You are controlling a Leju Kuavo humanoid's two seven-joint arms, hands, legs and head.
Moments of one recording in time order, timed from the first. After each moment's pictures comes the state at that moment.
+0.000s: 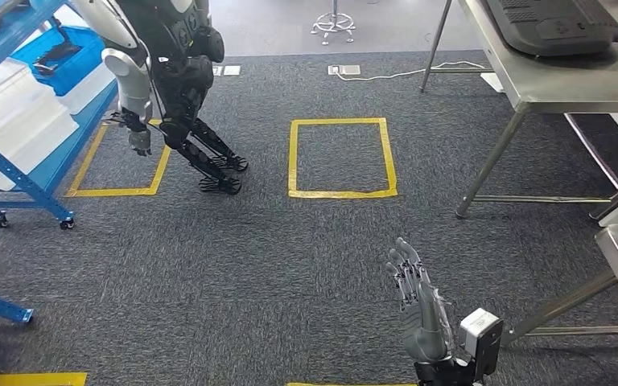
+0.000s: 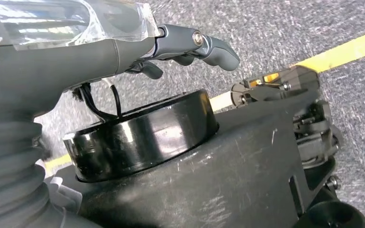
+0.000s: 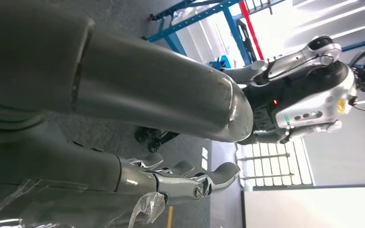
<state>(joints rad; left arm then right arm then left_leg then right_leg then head) -0.15 -0.03 -1.20 -0.22 0.74 0.24 0.12 -0.06 -0.27 0.58 -1.95 -0.34 -0.37 -0.32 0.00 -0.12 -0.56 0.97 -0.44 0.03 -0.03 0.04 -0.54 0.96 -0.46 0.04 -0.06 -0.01</state>
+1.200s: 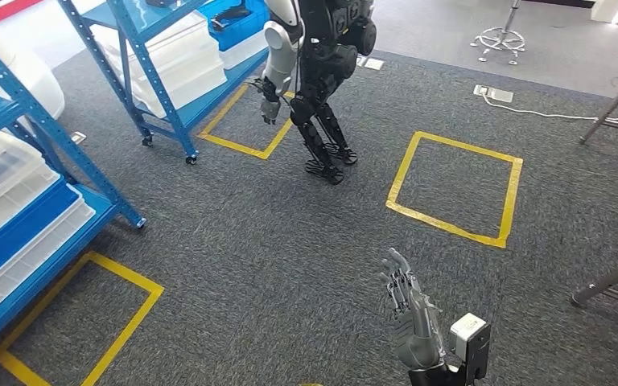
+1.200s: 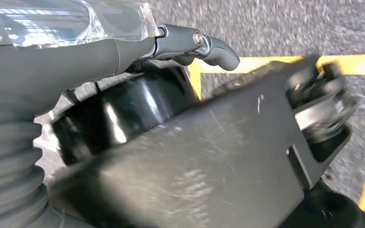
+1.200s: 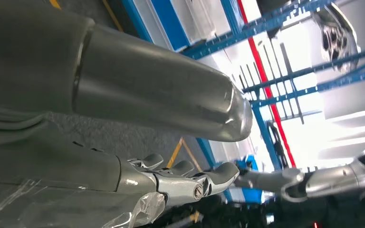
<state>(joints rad) -0.16 -0.04 -1.20 -0.22 0.74 0.21 0.11 -0.05 -0.26 0.60 -1.90 -0.36 -0.34 -0.34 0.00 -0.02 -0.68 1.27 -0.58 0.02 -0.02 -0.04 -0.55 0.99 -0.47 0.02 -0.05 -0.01</state>
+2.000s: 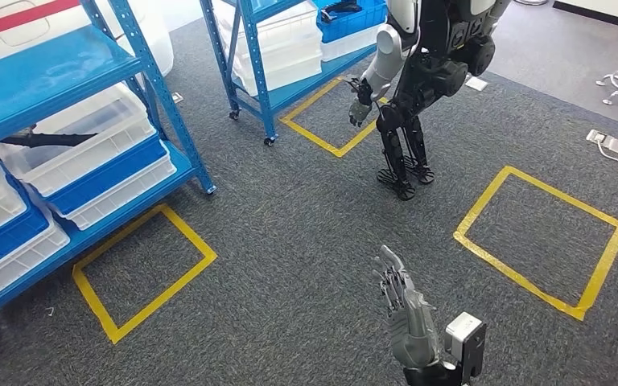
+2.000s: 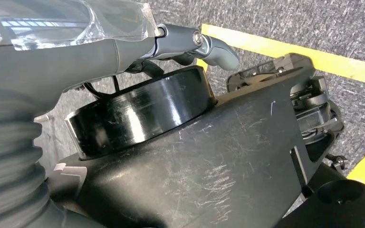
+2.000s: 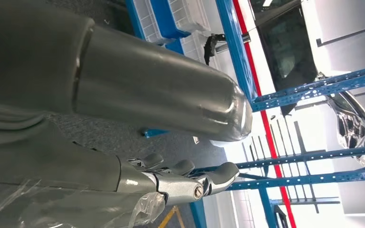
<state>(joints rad) -0.14 -0.04 -1.21 -0.22 0.74 0.19 0.12 -0.05 -0.25 0.60 -1.90 -0.35 -0.31 -0.34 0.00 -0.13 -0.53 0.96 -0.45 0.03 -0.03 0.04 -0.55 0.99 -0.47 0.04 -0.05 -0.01</state>
